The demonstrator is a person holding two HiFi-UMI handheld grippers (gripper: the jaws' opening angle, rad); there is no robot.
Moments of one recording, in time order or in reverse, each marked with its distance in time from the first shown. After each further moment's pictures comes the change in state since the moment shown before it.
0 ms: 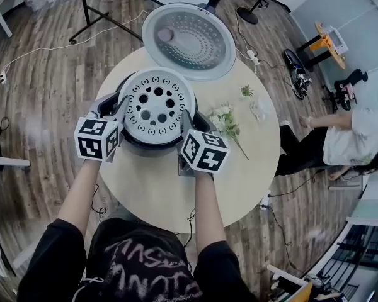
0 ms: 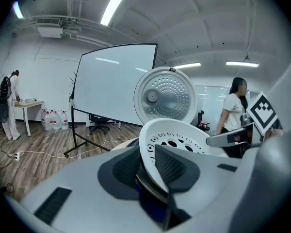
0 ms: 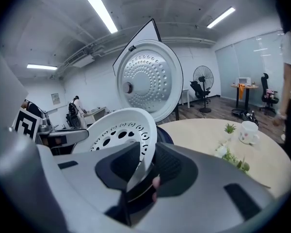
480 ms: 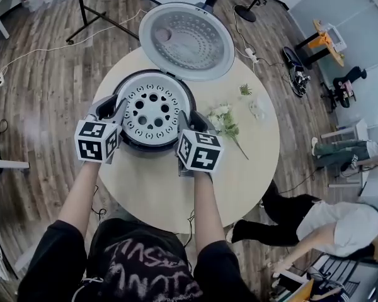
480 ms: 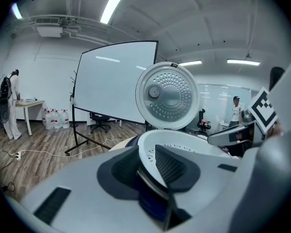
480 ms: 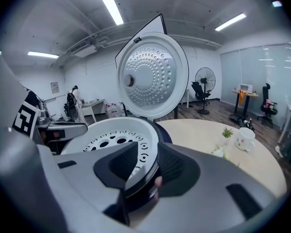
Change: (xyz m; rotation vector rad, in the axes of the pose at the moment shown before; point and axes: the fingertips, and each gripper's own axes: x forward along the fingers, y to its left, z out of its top) left arm 0.005 0.001 -0.009 0.002 0.020 0.015; right arm 0.003 -0.004 -0.004 -0.081 0.052 -0.036
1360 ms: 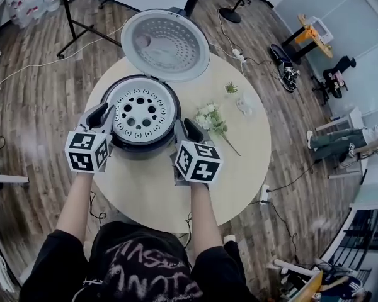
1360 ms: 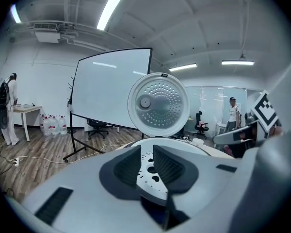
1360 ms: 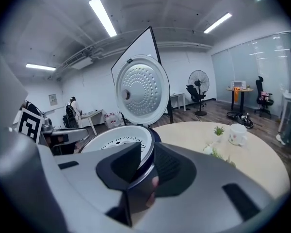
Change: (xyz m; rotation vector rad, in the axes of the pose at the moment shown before) left arm -0.026 -0.018 0.026 0.032 -0.052 -0.024; right arm -0.051 -0.009 0.009 0.090 -0.089 -0.004
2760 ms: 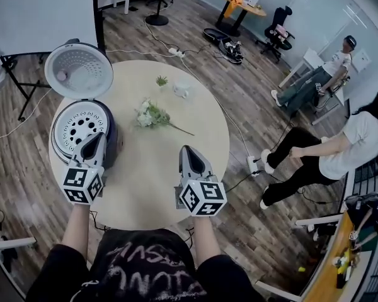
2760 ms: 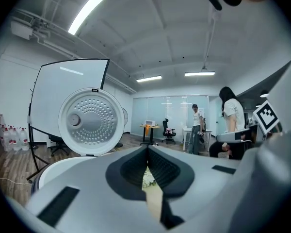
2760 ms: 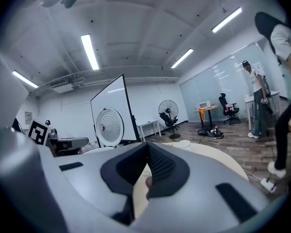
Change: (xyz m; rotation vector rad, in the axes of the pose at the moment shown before) left arm -0.020 -0.206 0.023 0.141 -0.128 -0.371; right arm -0.230 -0.126 -0.026 0.137 -0.397 -0.260
